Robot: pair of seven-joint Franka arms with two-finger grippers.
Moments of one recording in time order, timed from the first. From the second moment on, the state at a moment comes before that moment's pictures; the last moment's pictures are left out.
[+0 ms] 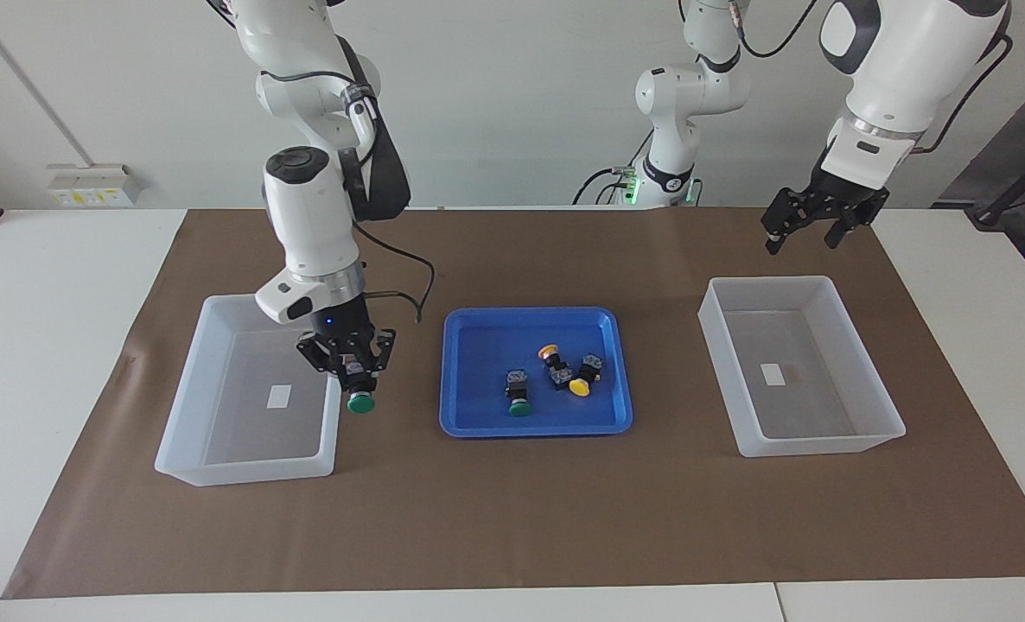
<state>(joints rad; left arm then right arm) 0.00 -0.05 -0.13 -1.74 -0.02 1.80 -0.23 0.18 0.21 -0.01 -1.86 -0.06 2.39 0.26</state>
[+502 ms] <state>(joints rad) -0.19 0.10 -0.14 -1.90 -0.02 2.24 -0.53 0.07 0.28 -0.01 -1.87 -0.06 2.45 0.20</state>
